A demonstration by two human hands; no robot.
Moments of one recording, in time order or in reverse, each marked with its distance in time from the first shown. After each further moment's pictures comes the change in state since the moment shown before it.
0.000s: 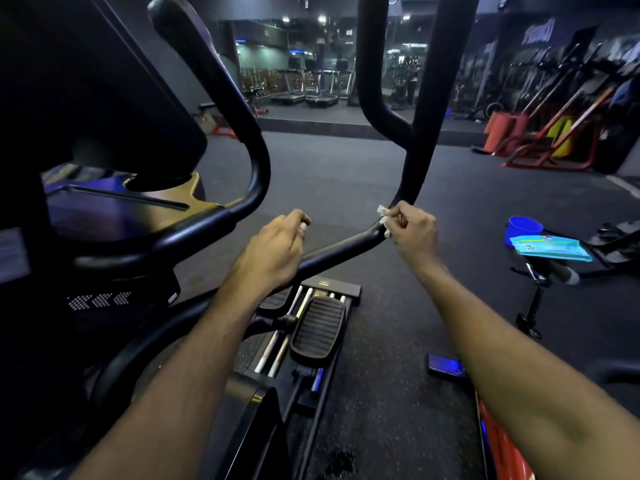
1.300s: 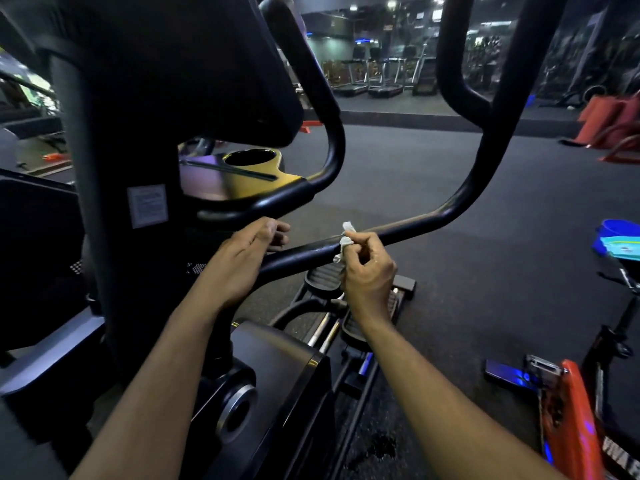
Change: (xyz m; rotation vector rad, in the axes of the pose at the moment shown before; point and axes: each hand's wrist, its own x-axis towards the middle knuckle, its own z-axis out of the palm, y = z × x) left_hand -0.123 -0.088 -0.073 -0.498 0.133 -0.139; right_hand -0.146 -0.197 0.058 0.696 0.074 0.257
